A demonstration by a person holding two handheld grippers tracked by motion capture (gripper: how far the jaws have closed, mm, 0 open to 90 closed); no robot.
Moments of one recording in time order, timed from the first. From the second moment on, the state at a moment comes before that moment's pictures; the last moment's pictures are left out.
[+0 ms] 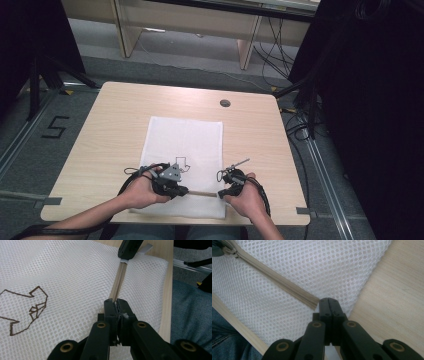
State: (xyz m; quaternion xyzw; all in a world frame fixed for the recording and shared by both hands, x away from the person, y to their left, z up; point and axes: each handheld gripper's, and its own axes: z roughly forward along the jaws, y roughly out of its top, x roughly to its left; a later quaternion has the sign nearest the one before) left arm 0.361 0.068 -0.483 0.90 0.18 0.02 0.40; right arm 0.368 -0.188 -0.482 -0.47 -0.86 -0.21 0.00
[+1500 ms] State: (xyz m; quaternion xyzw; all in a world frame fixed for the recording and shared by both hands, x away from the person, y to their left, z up) left arm 0.362 0.085 -0.483 0.90 0.19 0.01 0.39; right arm 0.367 -0.188 -0.482 -0.47 -0.86 -0.20 0.01
